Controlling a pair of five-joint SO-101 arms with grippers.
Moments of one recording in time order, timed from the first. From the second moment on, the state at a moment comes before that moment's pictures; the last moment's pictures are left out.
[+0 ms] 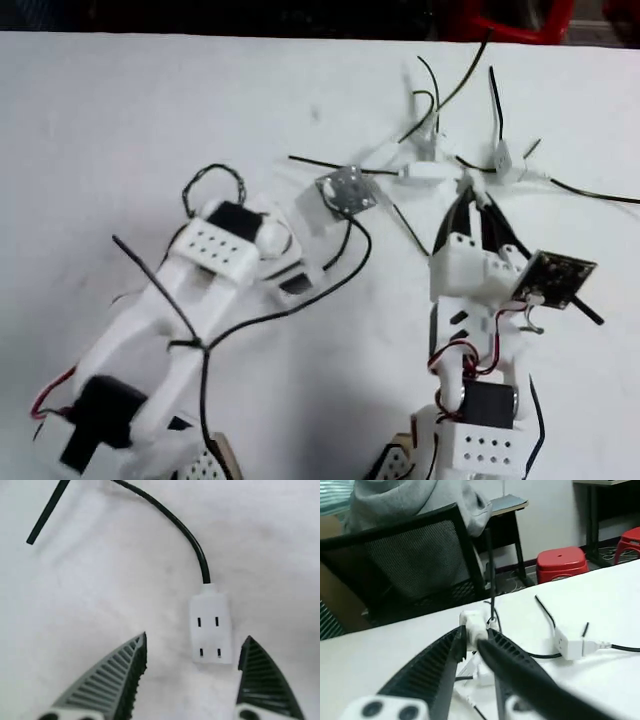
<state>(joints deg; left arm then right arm) 20.5 -11.0 30.4 59.4 -37.1 3.1 -91.0 81.8 22.4 -11.6</state>
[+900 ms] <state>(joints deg) -16.1 -57.9 67.4 50.9 -15.6 -26.3 -90.7 77.0 46.8 3.7</state>
